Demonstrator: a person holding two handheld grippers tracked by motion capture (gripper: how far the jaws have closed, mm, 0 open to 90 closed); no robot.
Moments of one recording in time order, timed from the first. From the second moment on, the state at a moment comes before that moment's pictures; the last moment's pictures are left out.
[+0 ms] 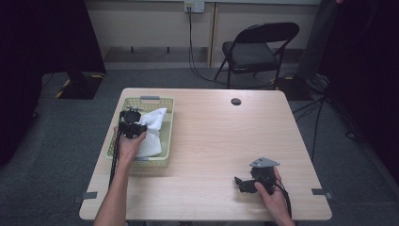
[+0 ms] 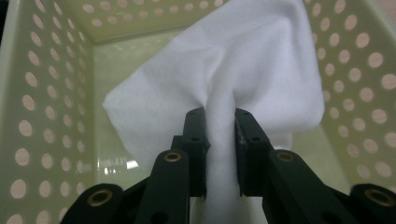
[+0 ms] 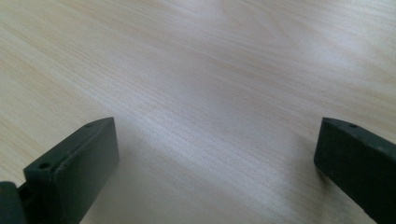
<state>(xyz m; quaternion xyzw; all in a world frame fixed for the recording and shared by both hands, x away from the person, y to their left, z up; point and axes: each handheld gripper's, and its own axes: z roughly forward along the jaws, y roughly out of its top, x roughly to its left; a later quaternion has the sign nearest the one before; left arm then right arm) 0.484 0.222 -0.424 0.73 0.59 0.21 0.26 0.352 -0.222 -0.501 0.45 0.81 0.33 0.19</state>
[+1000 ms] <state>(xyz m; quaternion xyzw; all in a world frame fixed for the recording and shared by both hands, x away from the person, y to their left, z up) 0.488 0.229 -0.422 0.69 0.63 0.21 0.29 0.352 -0.222 -0.501 0.45 0.81 0.33 0.19</state>
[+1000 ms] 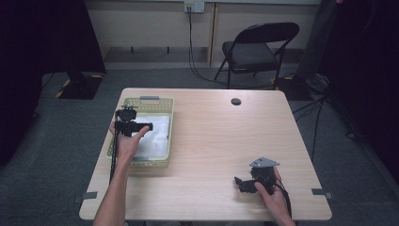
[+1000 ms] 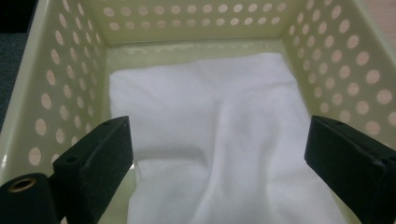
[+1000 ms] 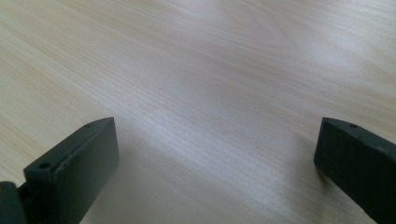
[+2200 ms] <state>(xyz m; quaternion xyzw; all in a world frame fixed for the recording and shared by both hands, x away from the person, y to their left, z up) 0.462 0.203 -0.402 0.71 0.60 0.24 0.30 0.352 -0.222 -0.501 0.45 0.81 0.33 0.19</state>
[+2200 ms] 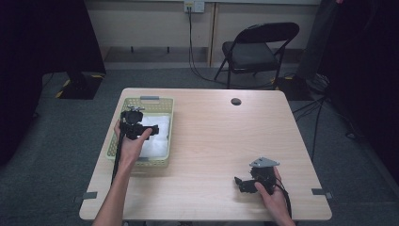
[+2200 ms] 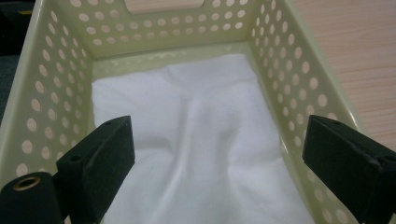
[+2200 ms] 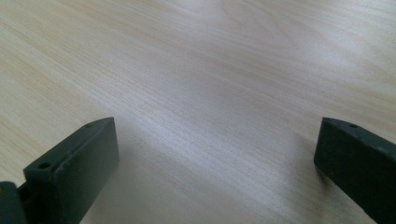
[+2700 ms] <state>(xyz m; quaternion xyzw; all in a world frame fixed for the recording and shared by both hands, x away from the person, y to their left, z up) 0.443 0.197 -0.397 0.72 0.58 0.24 0.30 0.352 -0.222 -0.501 0.45 0.81 0.33 0.19</state>
